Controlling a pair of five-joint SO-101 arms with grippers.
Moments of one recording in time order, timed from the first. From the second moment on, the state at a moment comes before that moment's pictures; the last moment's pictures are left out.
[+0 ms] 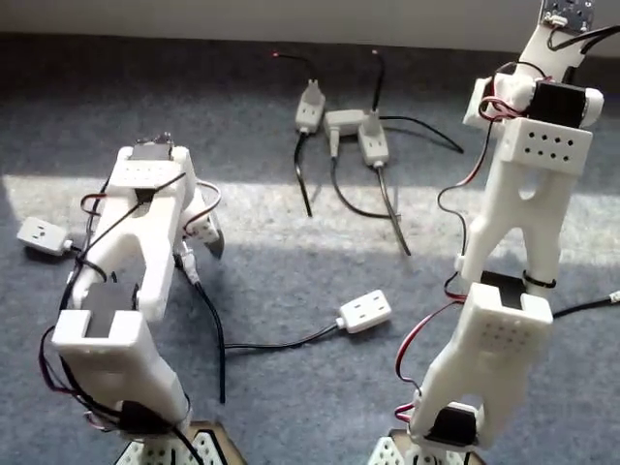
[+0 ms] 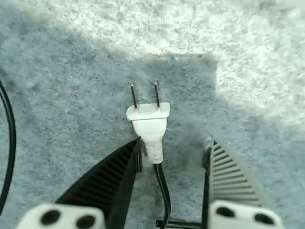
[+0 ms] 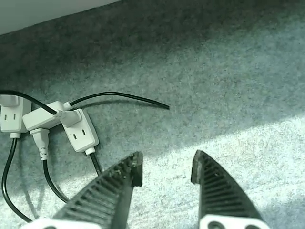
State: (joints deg) left arm -6.9 15.9 7.6 81.7 22.9; right arm 9.1 31.4 -61.9 91.0 -3.0
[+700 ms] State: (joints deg) left arm -10.8 19.9 2.2 89.1 33.1; right arm 8.9 31.4 -61.9 90.1 -2.9
